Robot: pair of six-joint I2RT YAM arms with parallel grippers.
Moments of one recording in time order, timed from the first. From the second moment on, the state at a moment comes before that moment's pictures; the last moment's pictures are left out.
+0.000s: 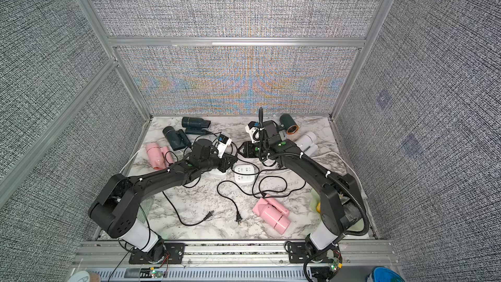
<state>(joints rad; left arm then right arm) -0.61 1.60 0.89 0.16 0.39 -0.19 0.53 1.63 1.27 -0.36 -0.44 0.44</state>
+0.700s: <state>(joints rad) -0.63 1.60 0.87 0.21 0.36 -0.21 0.54 1.73 1.28 -0.28 -0.48 0.49</state>
